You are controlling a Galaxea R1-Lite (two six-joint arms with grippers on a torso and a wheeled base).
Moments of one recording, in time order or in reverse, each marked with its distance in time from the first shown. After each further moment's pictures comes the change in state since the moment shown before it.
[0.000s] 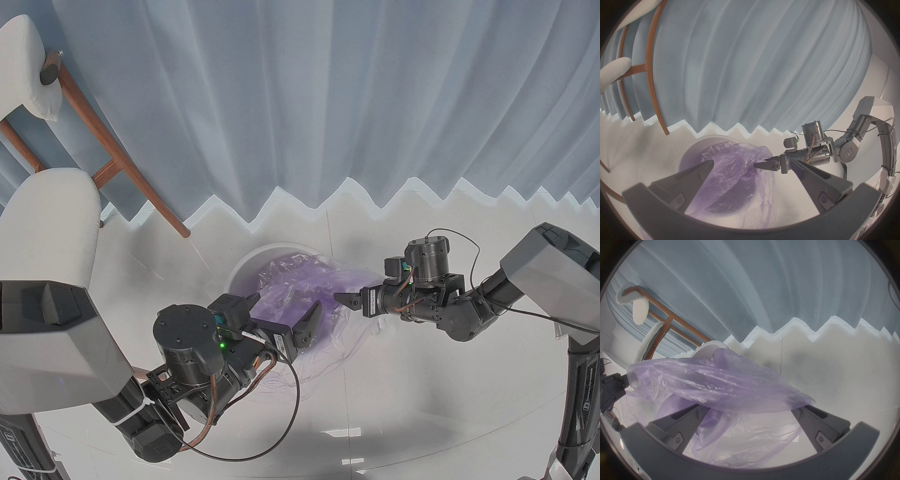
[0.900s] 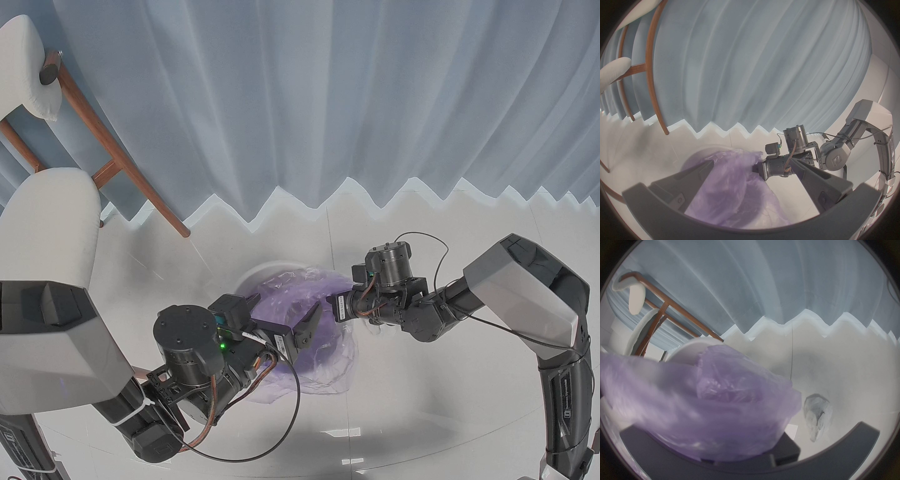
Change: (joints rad) left arm -0.003 -0.001 0.001 0.000 0.000 0.001; right arm 0.075 0.145 -0.233 0.129 -0.082 -0.010
